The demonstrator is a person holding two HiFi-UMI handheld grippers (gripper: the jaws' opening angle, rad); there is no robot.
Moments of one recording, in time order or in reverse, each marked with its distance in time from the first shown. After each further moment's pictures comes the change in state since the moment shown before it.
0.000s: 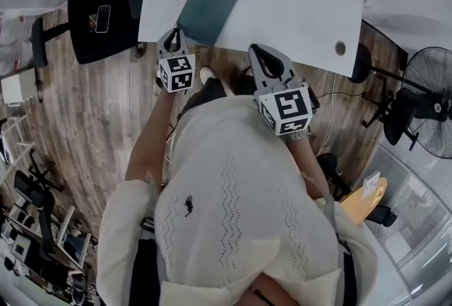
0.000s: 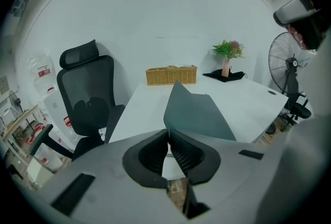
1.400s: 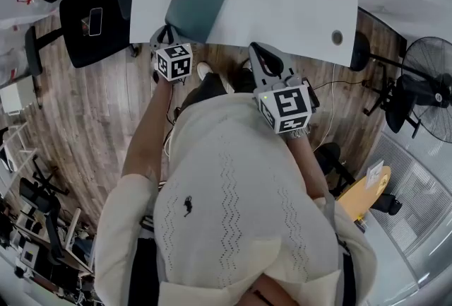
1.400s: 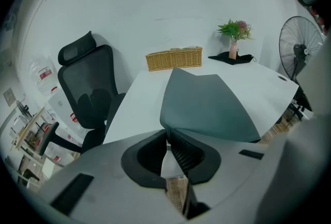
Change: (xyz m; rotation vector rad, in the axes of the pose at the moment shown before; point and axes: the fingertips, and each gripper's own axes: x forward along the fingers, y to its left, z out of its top) left arm 0.028 0.008 -0.029 0.036 0.154 0.074; right arm -0.009 -0.011 -0.018 0.036 0.027 -0.050
